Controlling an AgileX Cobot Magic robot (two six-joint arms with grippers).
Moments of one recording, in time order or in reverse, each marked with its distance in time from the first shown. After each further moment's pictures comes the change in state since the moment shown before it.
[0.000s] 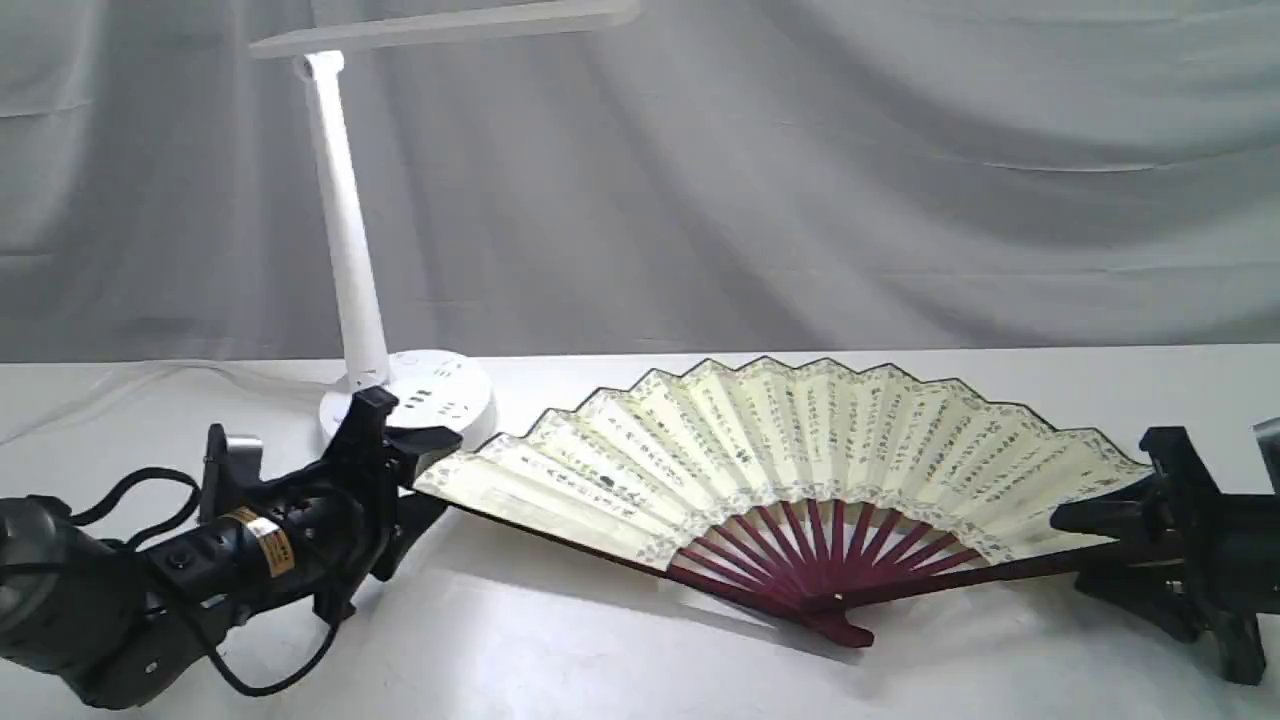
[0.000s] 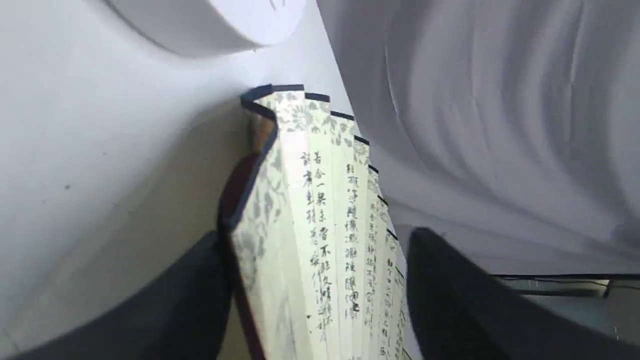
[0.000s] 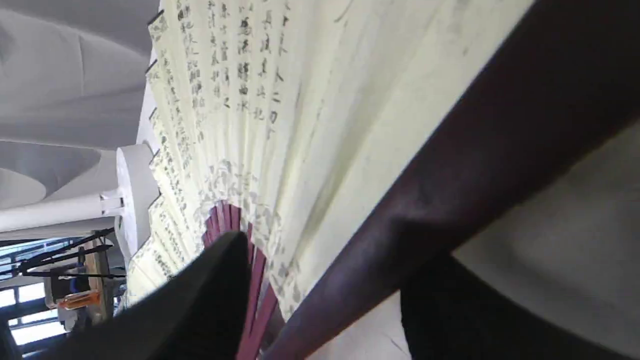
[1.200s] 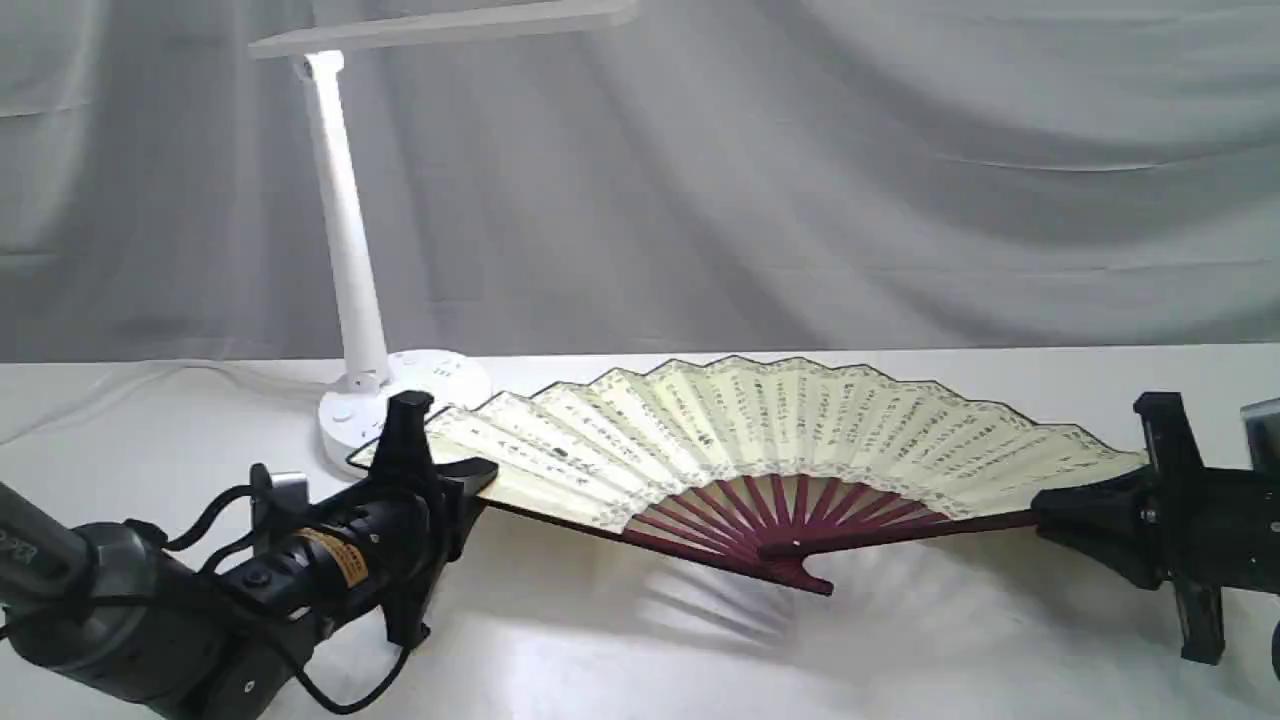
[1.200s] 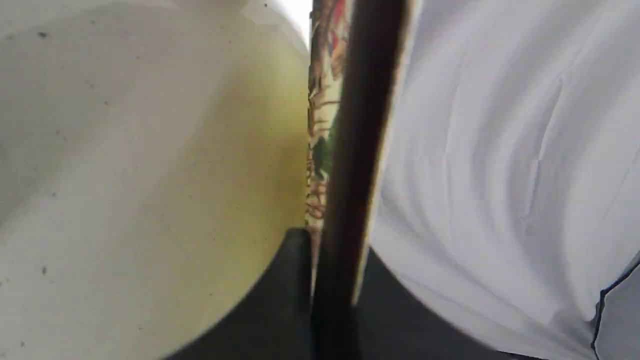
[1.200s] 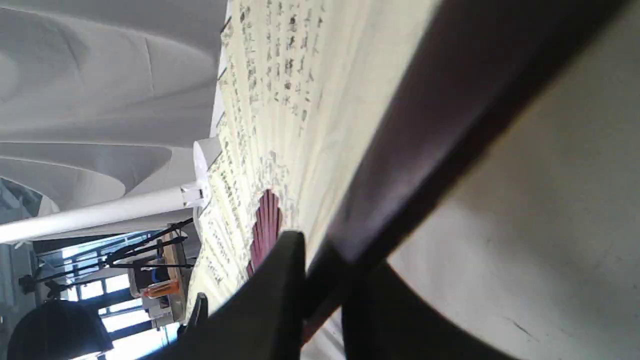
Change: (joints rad) left arm -0.153 0.005 0.011 -0.309 0.014 -0.079; right arm 0.024 -0.013 0.000 0.054 0.073 0.074
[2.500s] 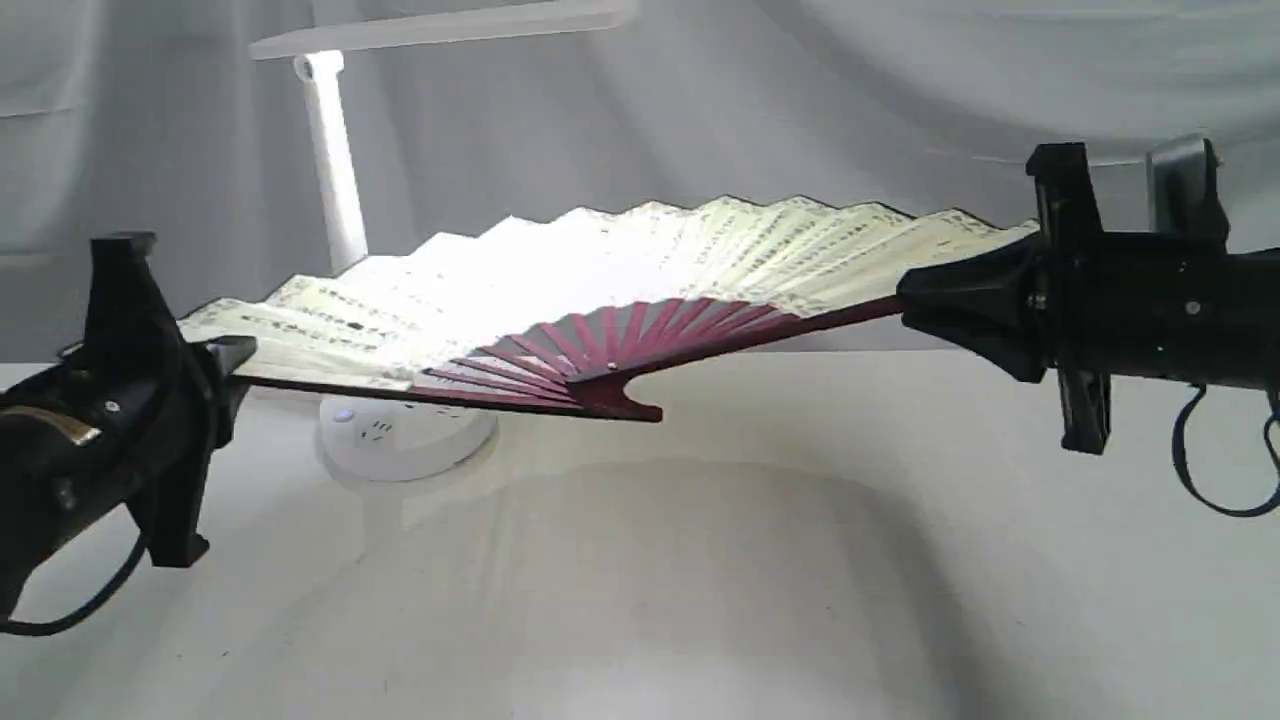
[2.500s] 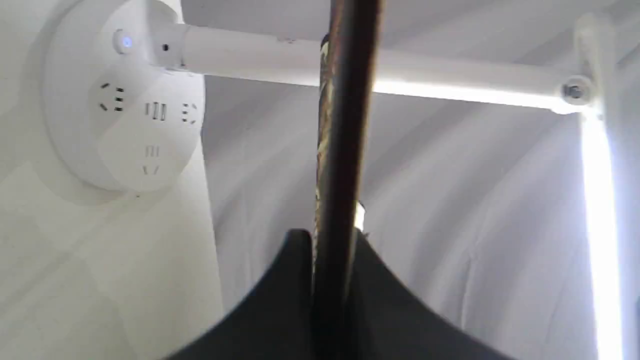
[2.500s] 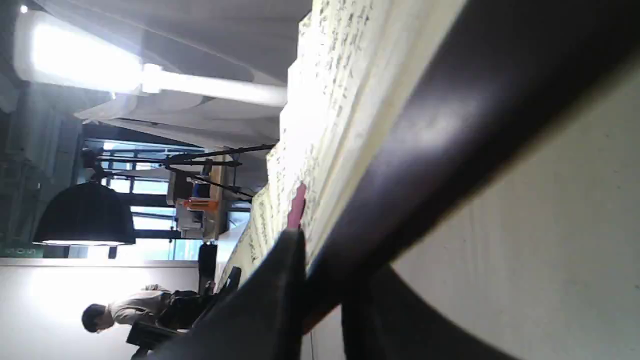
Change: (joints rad) left arm 0.070 -0.596 0.246 -0.453 0.342 0.283; right arm 0.256 -0.406 0.000 0.023 -0.033 0.159
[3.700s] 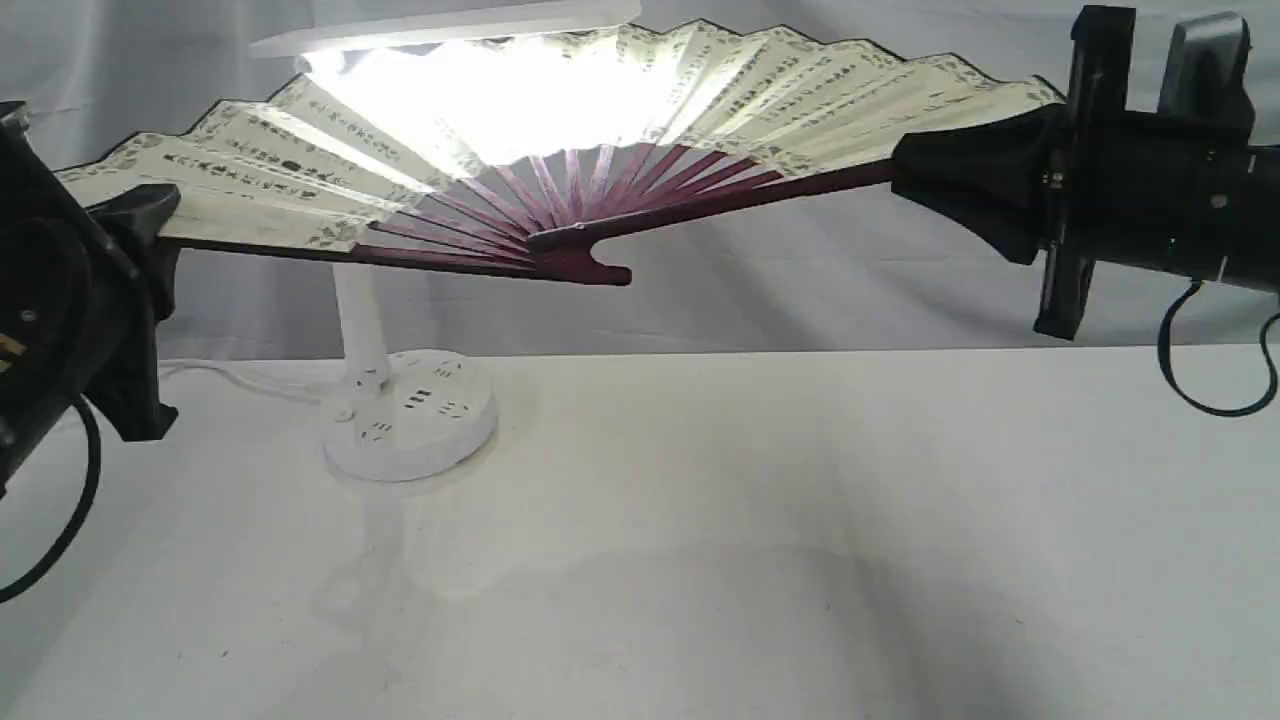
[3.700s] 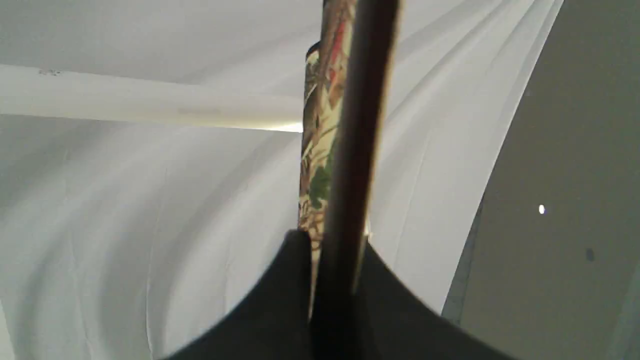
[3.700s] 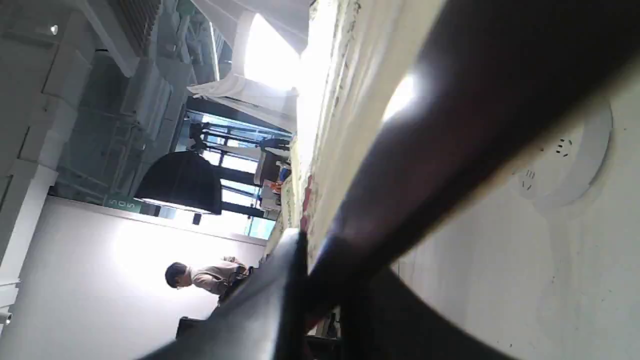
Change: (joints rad) left arm -0.002 -0.095 0.000 -0.042 -0.248 0.003; right arm -0.002 -0.027 -0.100 0.126 0.141 -0.034
